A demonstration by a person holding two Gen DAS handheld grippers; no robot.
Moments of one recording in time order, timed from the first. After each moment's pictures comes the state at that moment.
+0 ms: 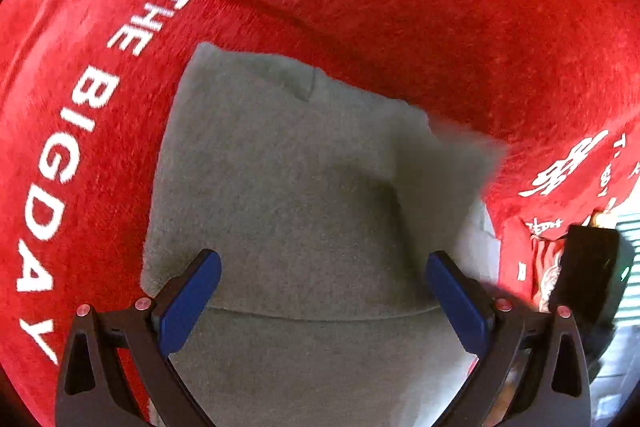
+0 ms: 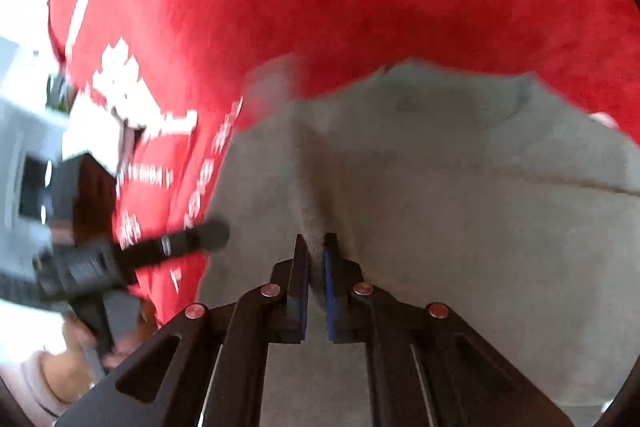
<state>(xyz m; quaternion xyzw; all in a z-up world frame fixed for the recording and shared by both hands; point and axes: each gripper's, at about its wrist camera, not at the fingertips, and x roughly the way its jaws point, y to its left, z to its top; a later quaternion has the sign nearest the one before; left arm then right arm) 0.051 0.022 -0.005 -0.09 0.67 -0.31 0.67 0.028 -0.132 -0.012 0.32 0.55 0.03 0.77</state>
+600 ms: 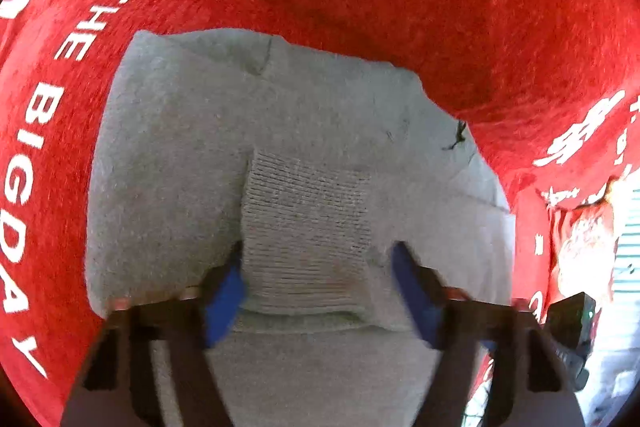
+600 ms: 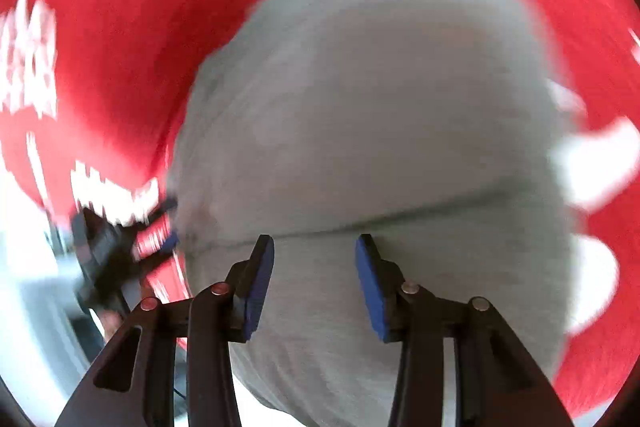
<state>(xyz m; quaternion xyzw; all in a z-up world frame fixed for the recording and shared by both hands) 0.037 -0.018 -0.018 -0.02 0.69 -0.33 0.65 -0.187 -0.233 -0.044 0.61 0.44 -0.17 0.64</state>
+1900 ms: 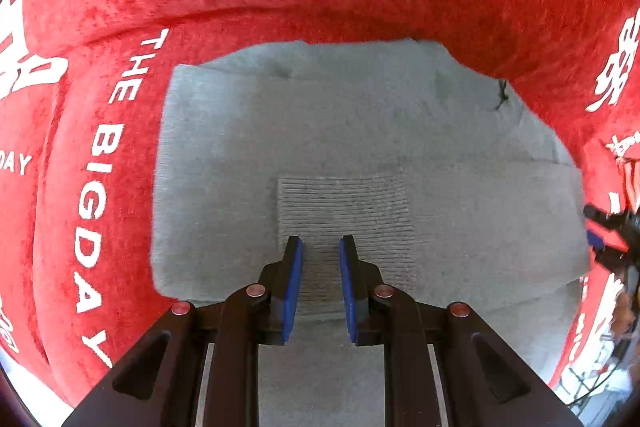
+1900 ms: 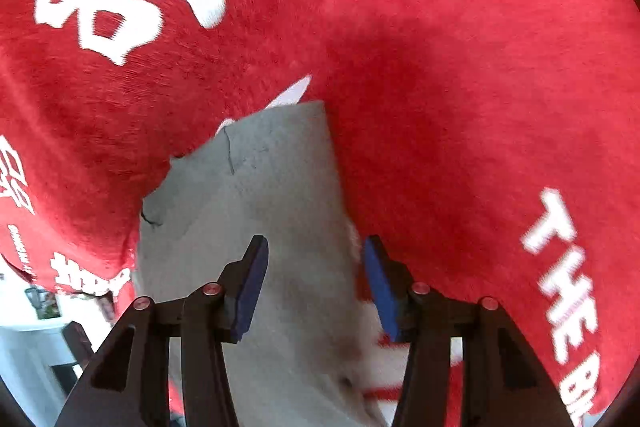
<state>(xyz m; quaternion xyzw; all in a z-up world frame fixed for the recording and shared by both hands) 0.004 -0.024 -0.001 0.14 0.63 -0.27 0.71 -0.206 -0.358 -0.047 0.55 0.45 -0.23 0.66</state>
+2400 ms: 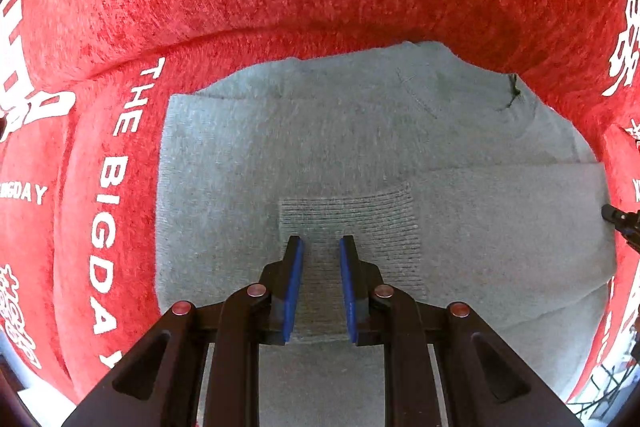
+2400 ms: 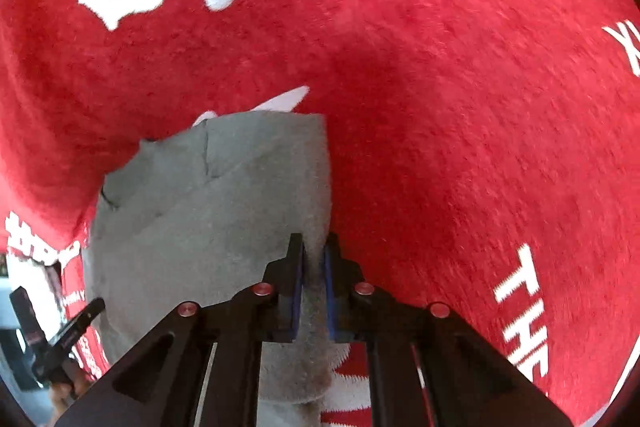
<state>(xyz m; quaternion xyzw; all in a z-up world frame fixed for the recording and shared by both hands) 0.003 -0.053 -0.002 0.19 0.61 -0.26 0.73 -0.208 -0.359 -0.030 0.45 0.50 -0.28 0.69</state>
